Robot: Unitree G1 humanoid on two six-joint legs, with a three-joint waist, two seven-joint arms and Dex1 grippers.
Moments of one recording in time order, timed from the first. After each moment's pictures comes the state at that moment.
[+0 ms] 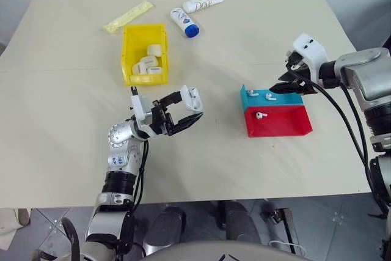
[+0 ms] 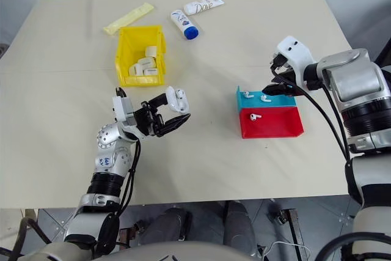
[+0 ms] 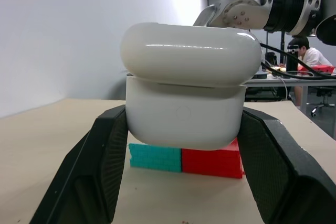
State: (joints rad) left arm -0.43 0.16 0.07 0.36 -0.45 -0.32 -1.16; right arm -1.01 -0.85 0.39 0.44 0.16 0.79 1.05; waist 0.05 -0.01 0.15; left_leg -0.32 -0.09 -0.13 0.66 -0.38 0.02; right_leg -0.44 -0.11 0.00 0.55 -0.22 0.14
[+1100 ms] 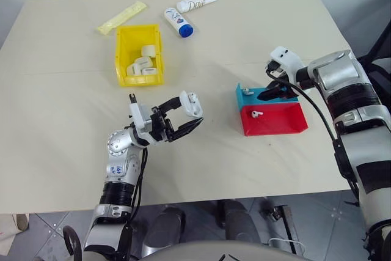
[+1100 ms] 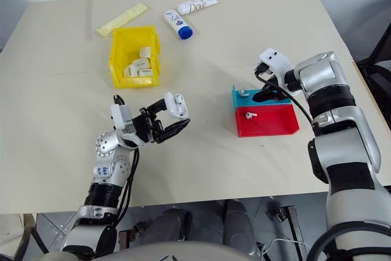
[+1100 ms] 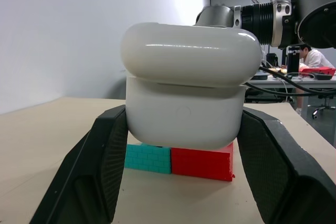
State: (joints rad) left arm -0.33 0.17 0.04 0.23 -0.46 -0.30 -1.10; right arm -1.17 -0.62 0.39 0.91 -0.07 0.65 1.13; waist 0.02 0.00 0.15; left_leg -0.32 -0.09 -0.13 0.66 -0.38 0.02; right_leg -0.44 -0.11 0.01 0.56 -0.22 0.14
